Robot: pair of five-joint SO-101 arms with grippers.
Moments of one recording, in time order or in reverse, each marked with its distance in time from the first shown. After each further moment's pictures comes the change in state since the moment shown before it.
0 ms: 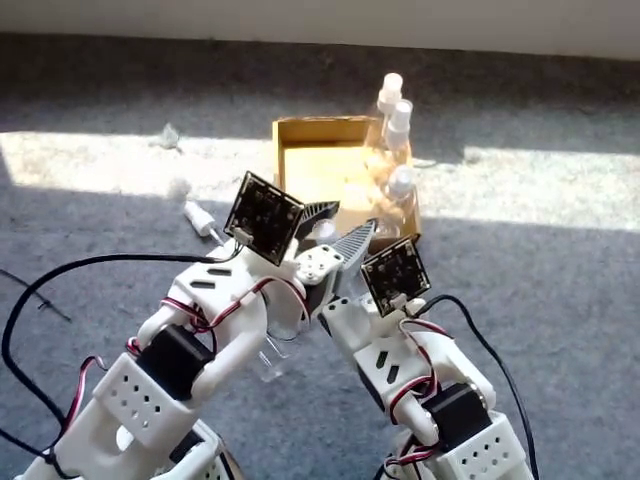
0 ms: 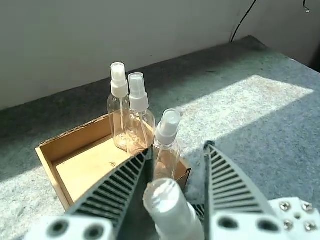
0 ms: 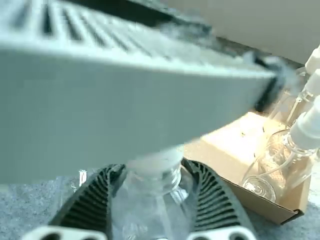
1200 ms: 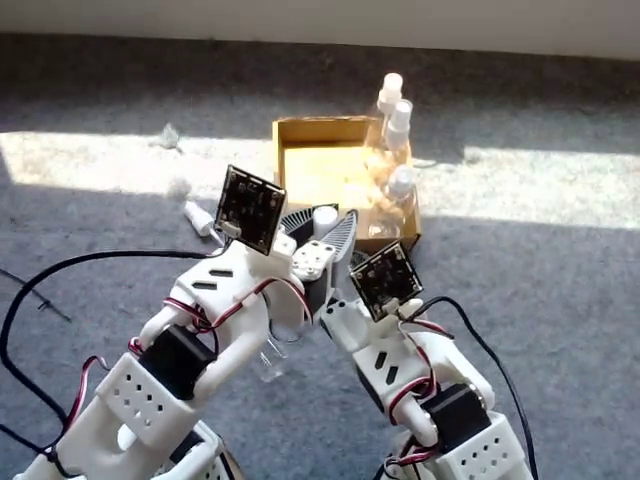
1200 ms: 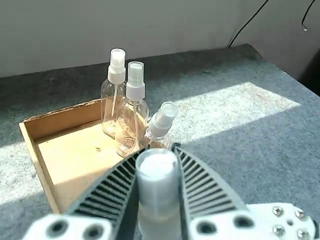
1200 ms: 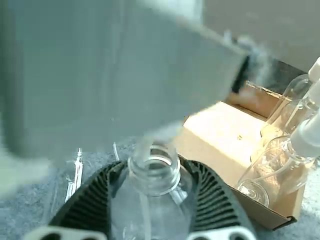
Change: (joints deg) left arm 0.2 -0.1 1.5 -0.1 8.4; right arm 0.0 0.0 0.2 0.0 3.7
